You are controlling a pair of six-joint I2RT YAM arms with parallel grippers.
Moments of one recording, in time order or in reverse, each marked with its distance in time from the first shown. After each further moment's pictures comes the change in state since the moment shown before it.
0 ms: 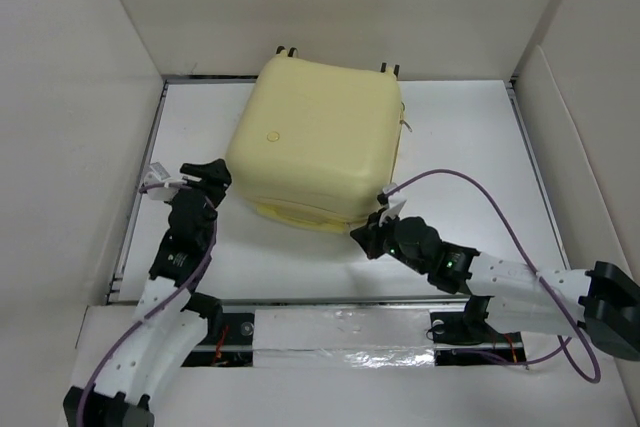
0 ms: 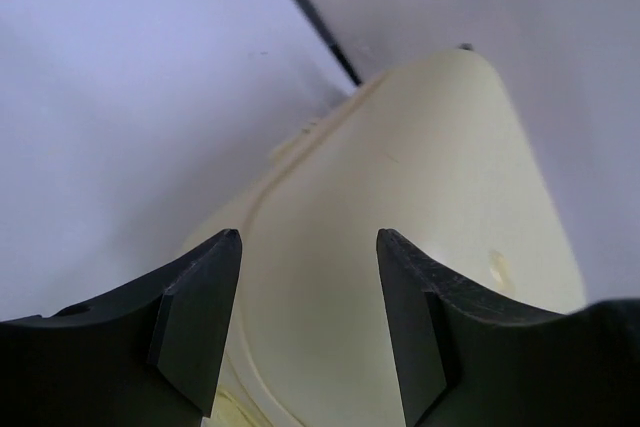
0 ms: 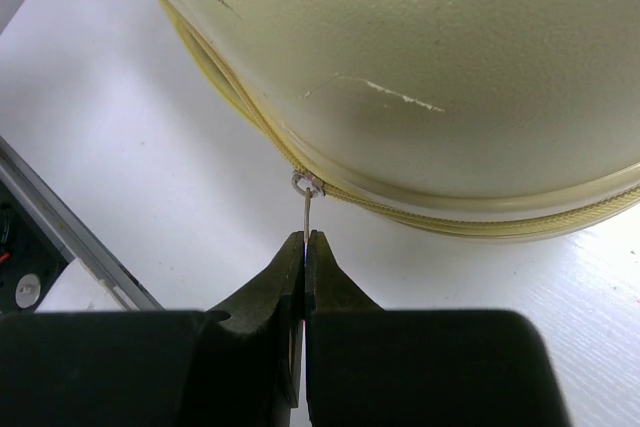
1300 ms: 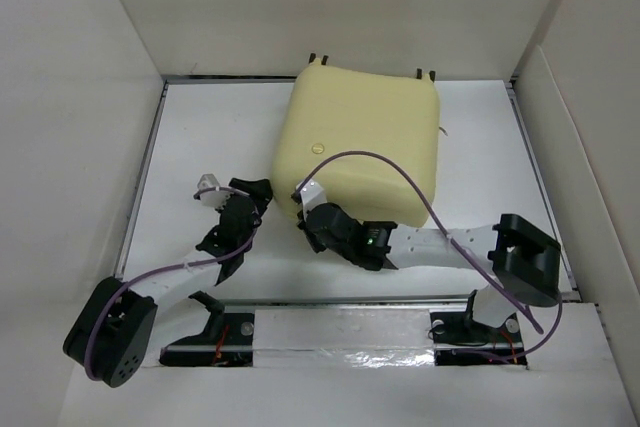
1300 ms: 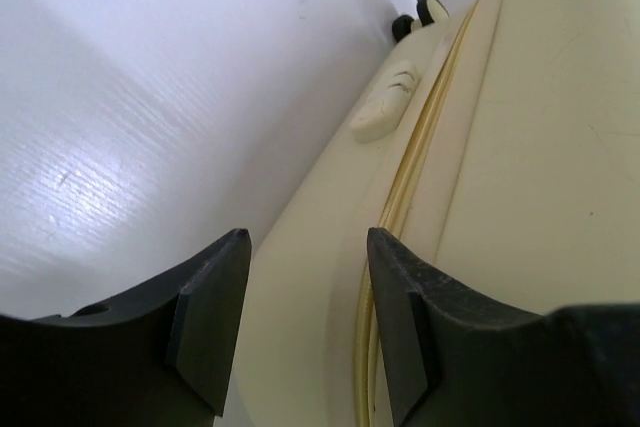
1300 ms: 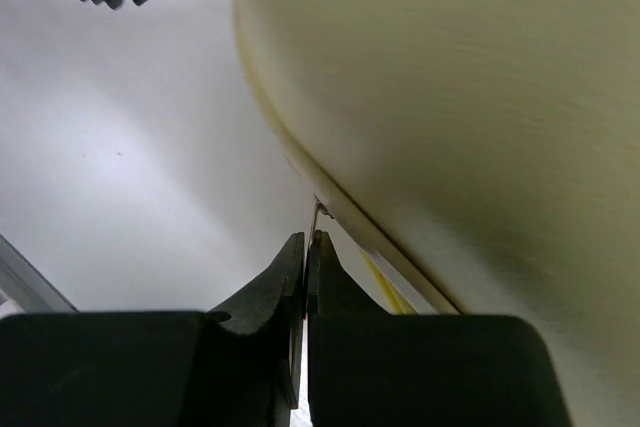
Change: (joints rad) left arm -0.231 0.502 -0.203 0.491 -0.010 -0.206; right arm 0.140 0.559 0.535 -0.199 0.085 -0.169
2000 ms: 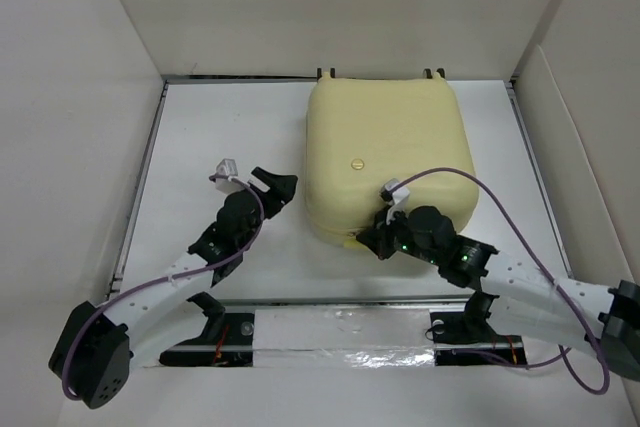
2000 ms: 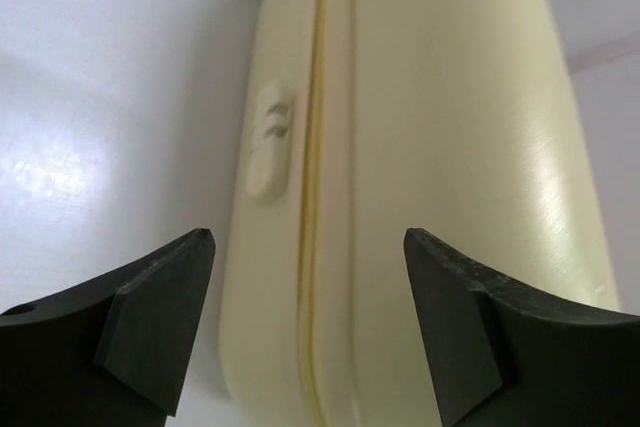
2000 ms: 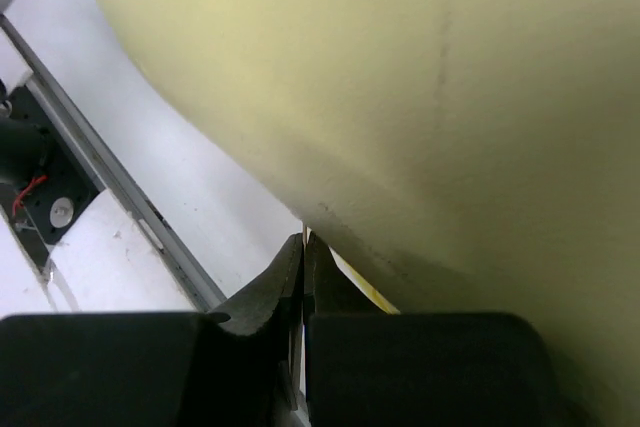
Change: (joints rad) left arm -0.106 -0.161 0.072 -0.160 0.167 0.123; right arm -0.235 -0.641 -0.478 0.024 -0.278 0.073
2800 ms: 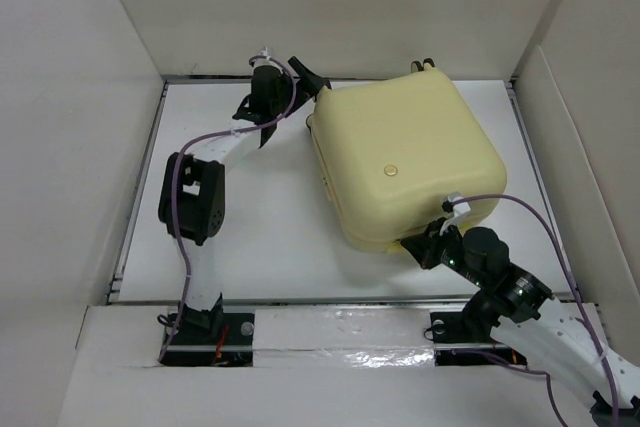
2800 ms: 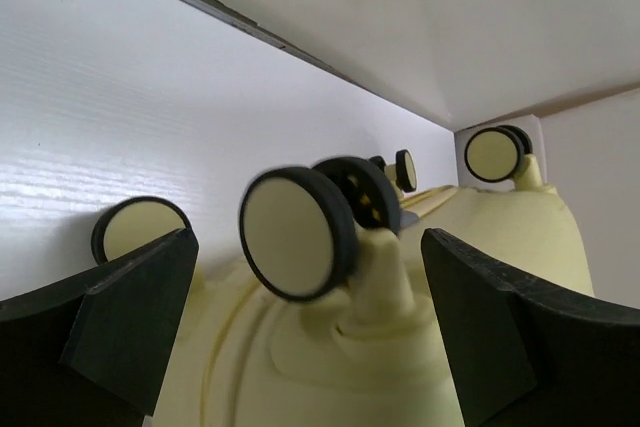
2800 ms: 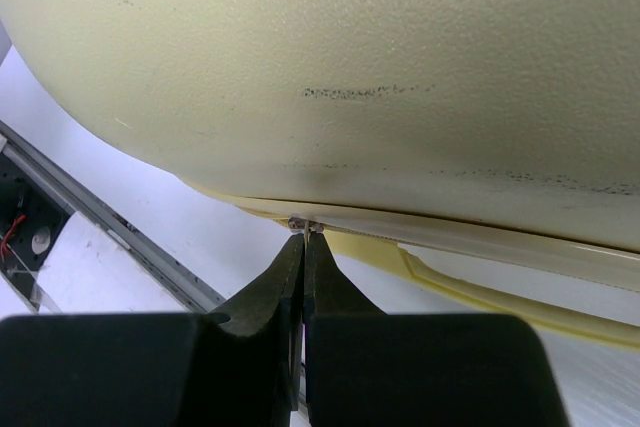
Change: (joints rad) left arm 0.296 1.038 1.147 -0.095 0.442 0.151; right arm -0.218 -0.621 -0.136 -0.441 -0.014 0.086
